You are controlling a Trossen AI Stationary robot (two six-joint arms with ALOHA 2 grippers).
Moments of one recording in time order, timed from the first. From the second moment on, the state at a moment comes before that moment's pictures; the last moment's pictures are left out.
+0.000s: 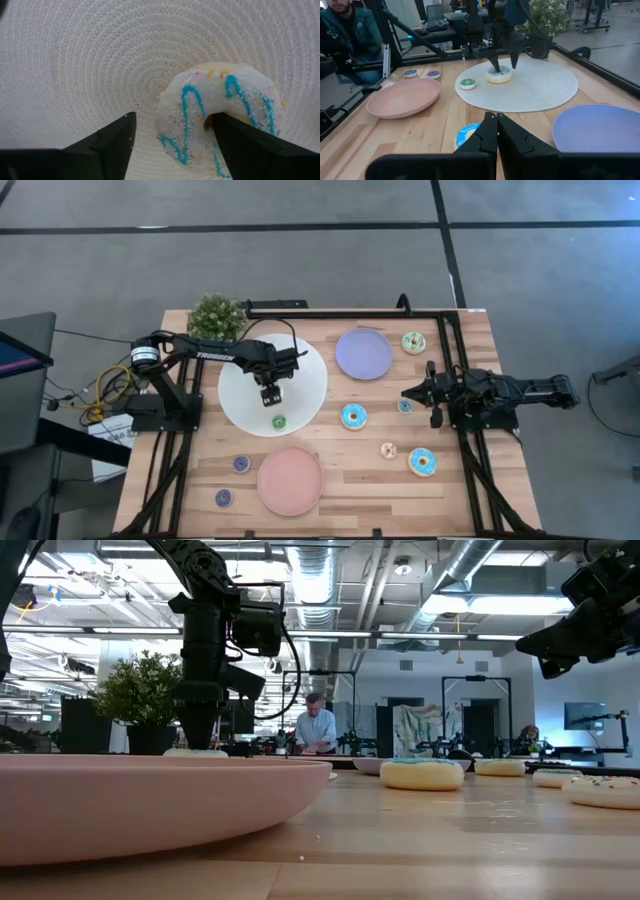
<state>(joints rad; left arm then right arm) 0.27 1.70 1.04 -0.82 -0.10 -0.02 0.07 0.01 0.09 -0.25 0.08 0.07</state>
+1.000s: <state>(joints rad) 0.27 1.70 1.04 -0.82 -0.09 -0.03 0.07 0.01 0.09 -0.25 0.08 0.07</state>
